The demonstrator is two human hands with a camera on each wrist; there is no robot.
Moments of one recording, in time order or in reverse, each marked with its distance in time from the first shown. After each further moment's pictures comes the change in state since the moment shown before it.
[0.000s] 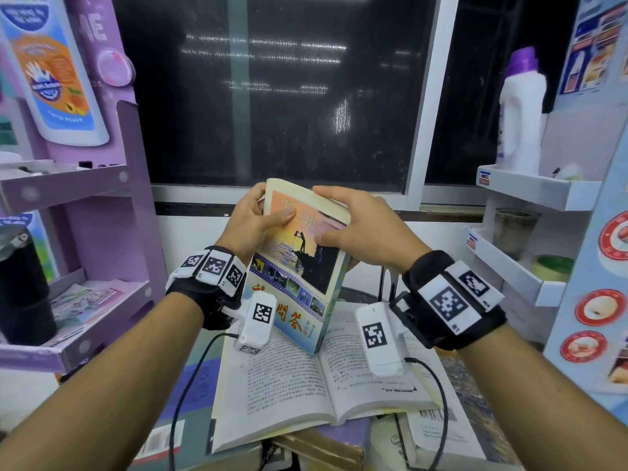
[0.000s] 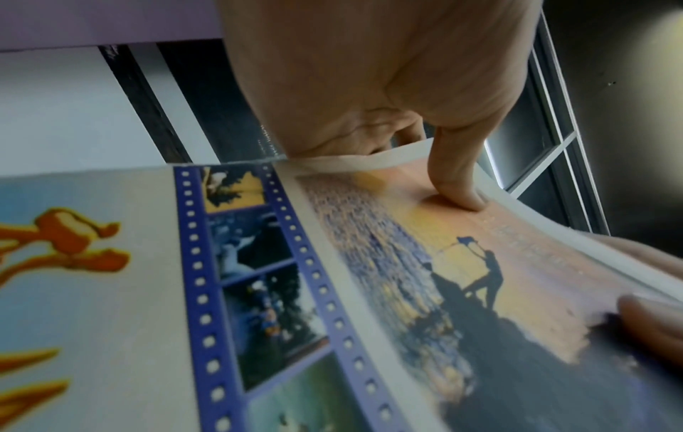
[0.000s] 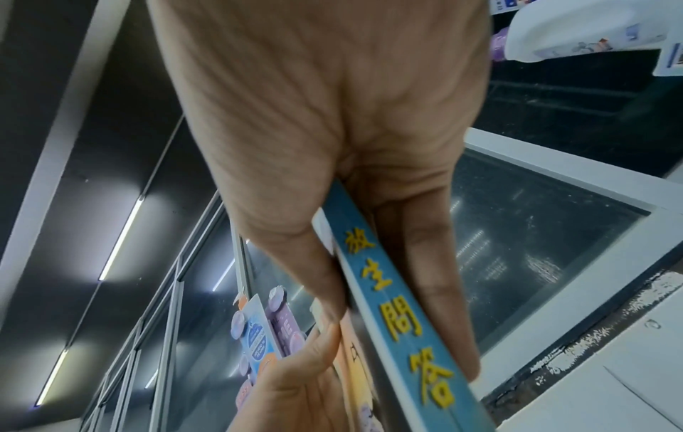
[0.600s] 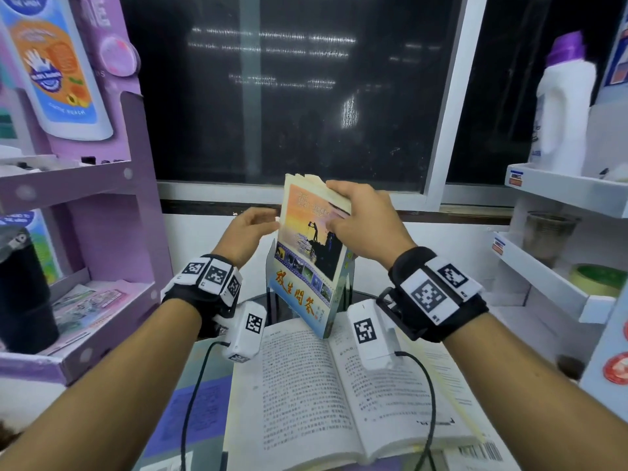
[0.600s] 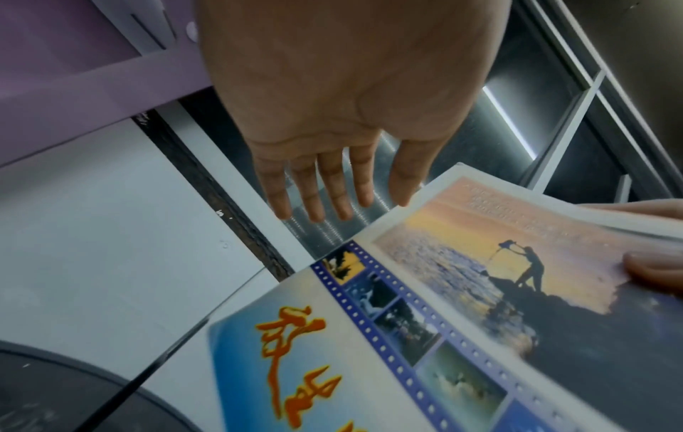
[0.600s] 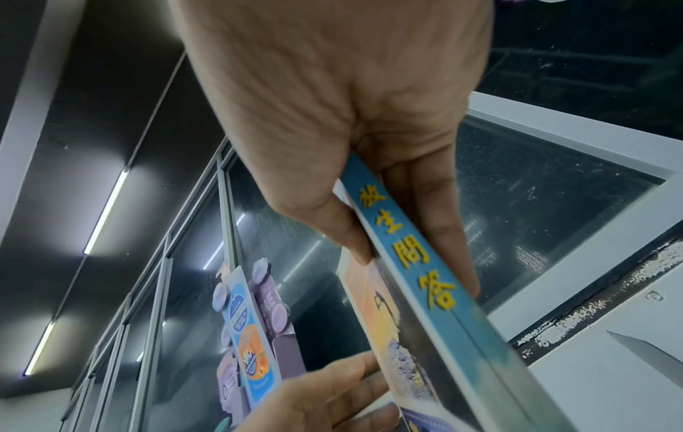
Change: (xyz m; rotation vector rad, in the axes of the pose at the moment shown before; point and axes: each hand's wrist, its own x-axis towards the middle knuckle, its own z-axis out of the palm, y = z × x) left_hand 0.035 -0.039 -0.049 0.387 0.175 -0.149; right_hand 0.059 0.014 0.032 -0.150 0.181 -0.001
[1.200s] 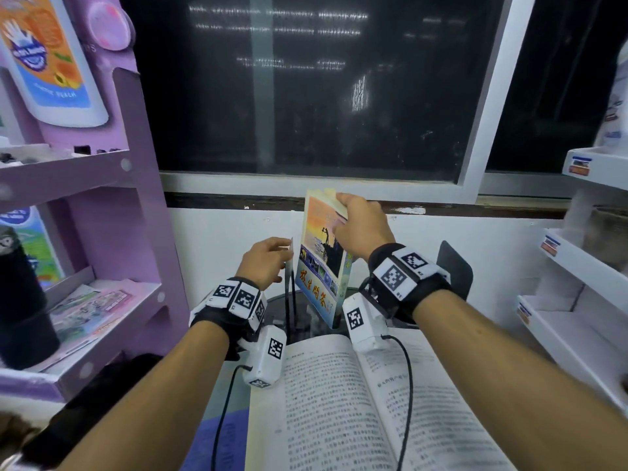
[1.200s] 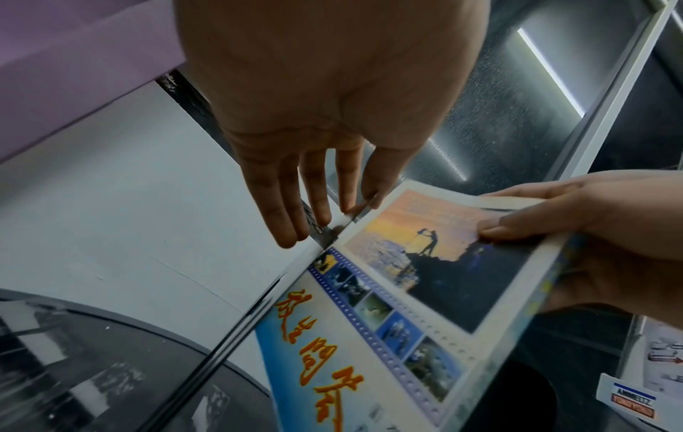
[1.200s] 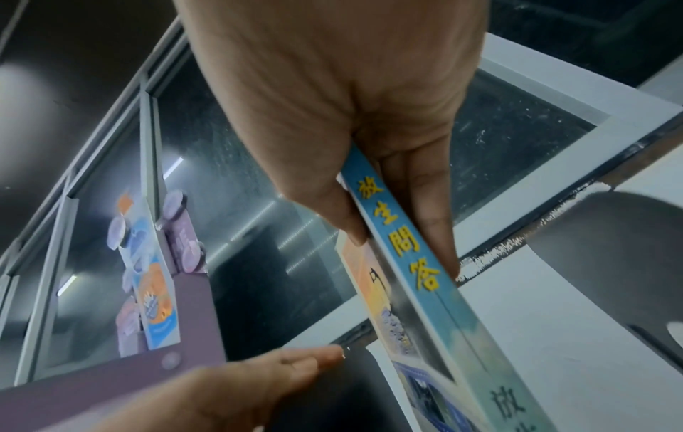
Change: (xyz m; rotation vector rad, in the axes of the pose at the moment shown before) left_hand 0.043 -0.078 0.004 0.057 -0.033 -0.255; right_hand 0.078 0.036 0.090 -0.099 -0.044 0.176
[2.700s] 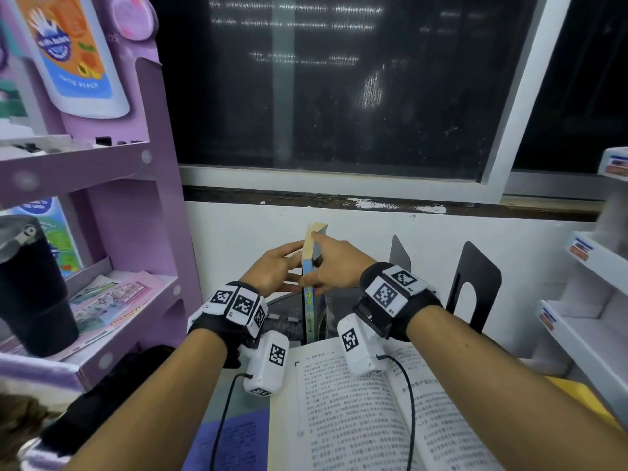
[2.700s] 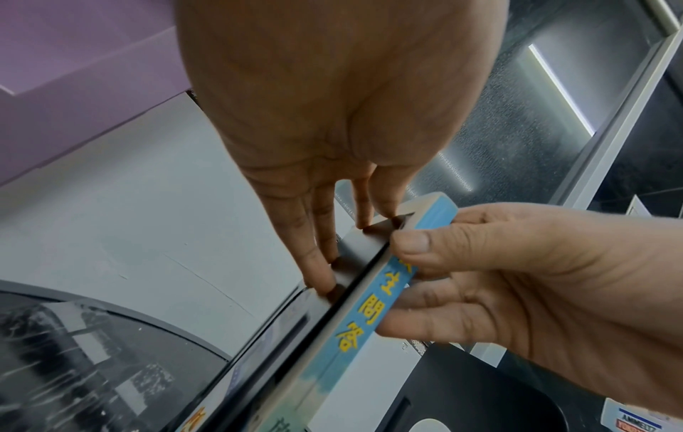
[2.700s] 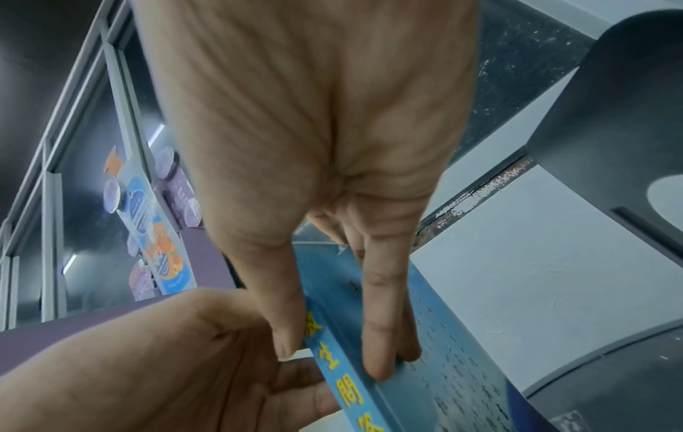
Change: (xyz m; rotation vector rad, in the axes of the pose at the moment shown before) left_hand -0.020 -0.004 -0.016 -0.142 -0.215 -0.044; right_hand -0.005 -0.009 0.063 0.204 -0.588 -0.008
